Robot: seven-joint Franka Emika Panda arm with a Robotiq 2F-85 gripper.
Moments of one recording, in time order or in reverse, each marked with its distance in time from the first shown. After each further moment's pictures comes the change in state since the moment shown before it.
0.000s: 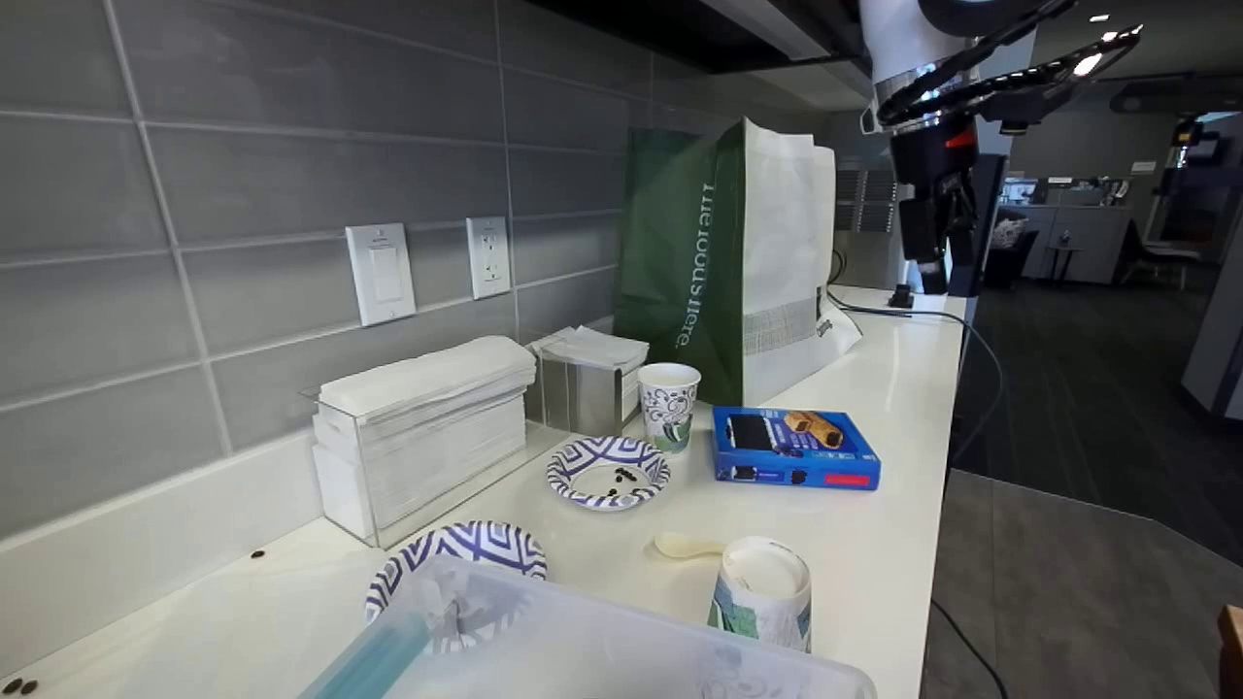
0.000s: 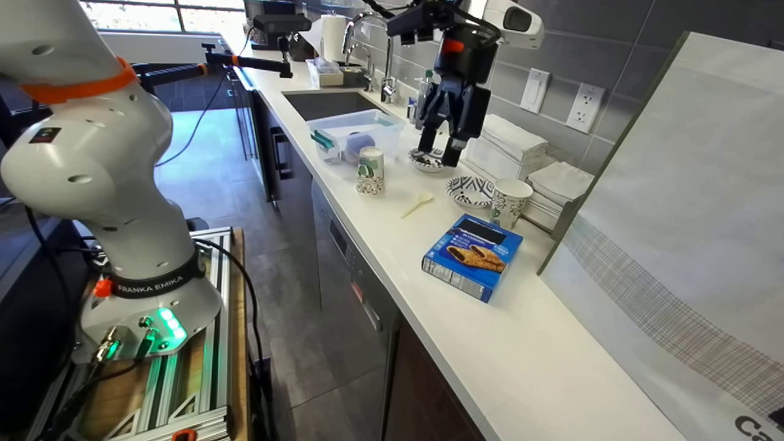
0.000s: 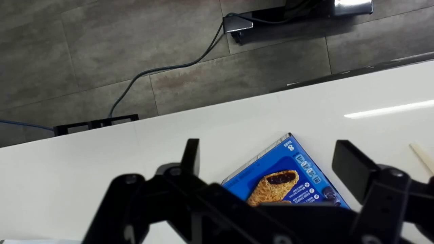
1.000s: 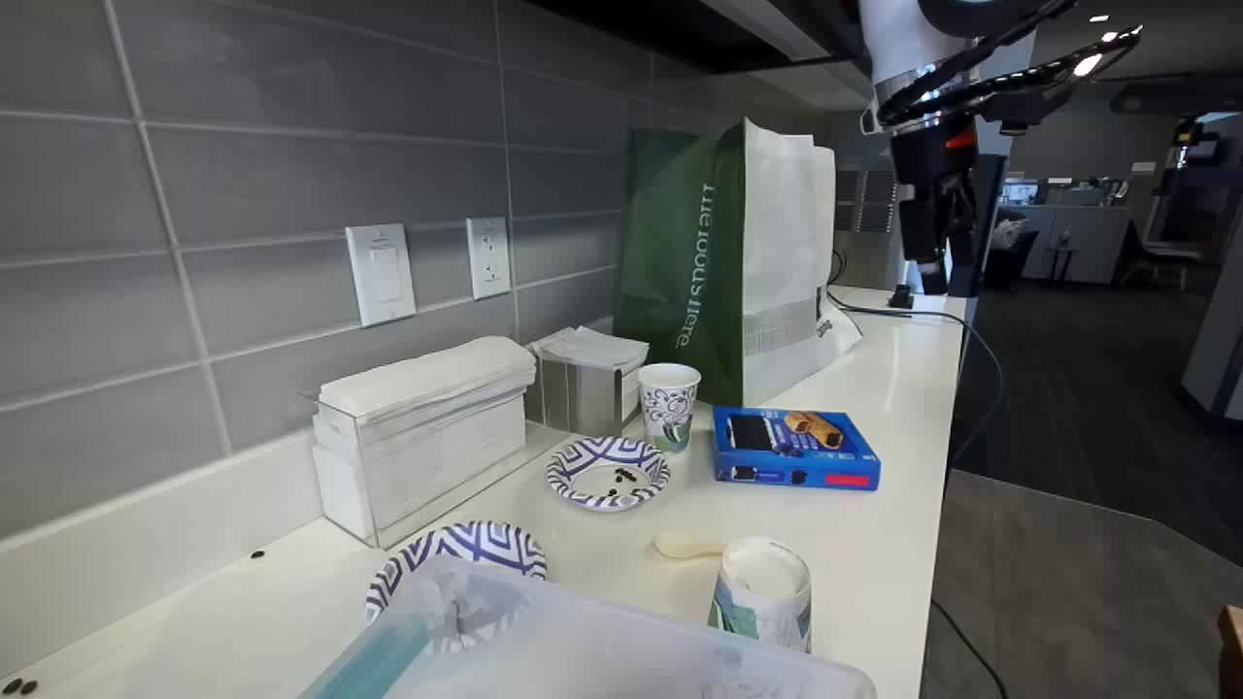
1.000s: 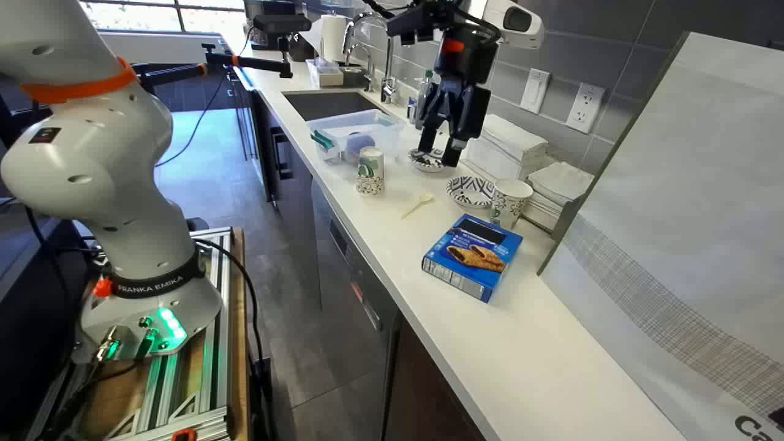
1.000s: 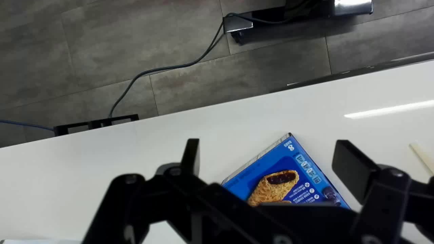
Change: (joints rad) arm -0.001 0.000 0.001 0.000 0.000 0.000 0.000
